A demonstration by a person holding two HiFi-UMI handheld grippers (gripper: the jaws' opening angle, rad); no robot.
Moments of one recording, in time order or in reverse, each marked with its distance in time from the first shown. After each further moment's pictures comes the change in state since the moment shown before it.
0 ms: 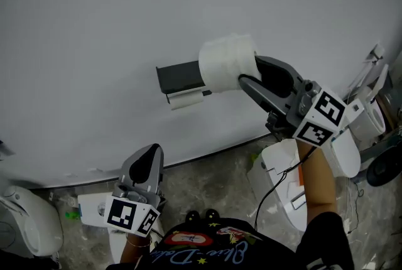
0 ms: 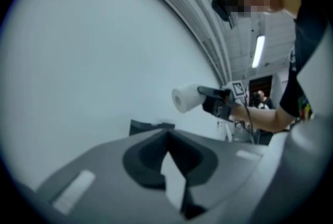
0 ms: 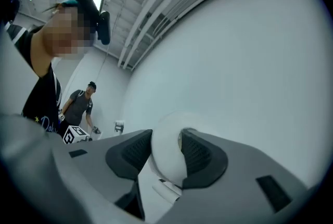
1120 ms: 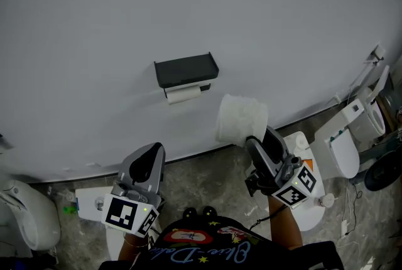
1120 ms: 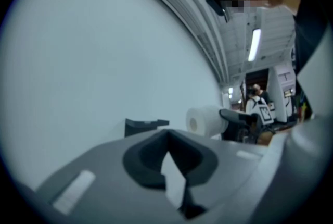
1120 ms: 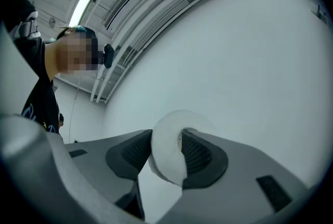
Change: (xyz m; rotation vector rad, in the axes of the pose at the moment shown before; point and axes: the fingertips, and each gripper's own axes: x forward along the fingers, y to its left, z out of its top) left arm -0.003 -0.024 0.001 0.055 0.058 -0.026; right arm -0.097 0.064 -0.089 0.367 -0.285 -0.259
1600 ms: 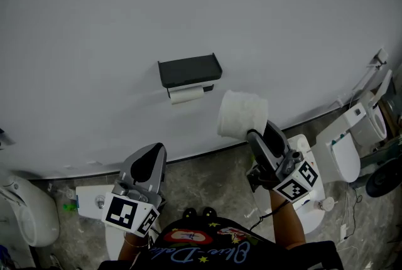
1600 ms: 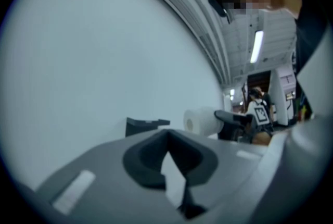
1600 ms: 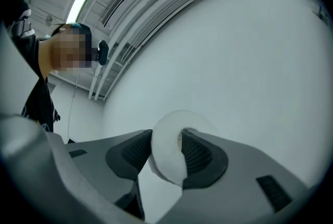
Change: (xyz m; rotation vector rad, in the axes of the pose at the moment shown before) left arm -0.003 0.002 -0.002 -0.026 -0.003 0.014; right arm 0.011 -0.014 -0.001 -0.008 0.035 -0.010
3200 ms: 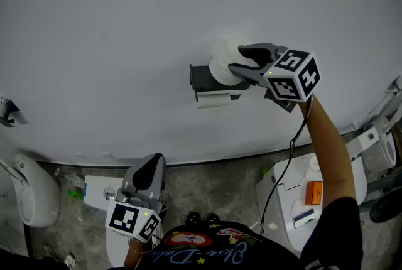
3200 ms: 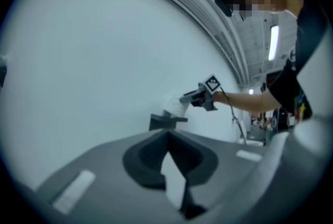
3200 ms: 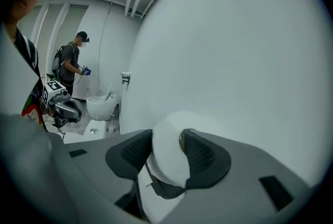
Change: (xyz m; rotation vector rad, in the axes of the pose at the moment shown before) left arm -0.053 0.036 -0.012 -0.055 0.010 0.202; right arm 0.214 -0.030 -0.017 -0.605 0.806 0.298
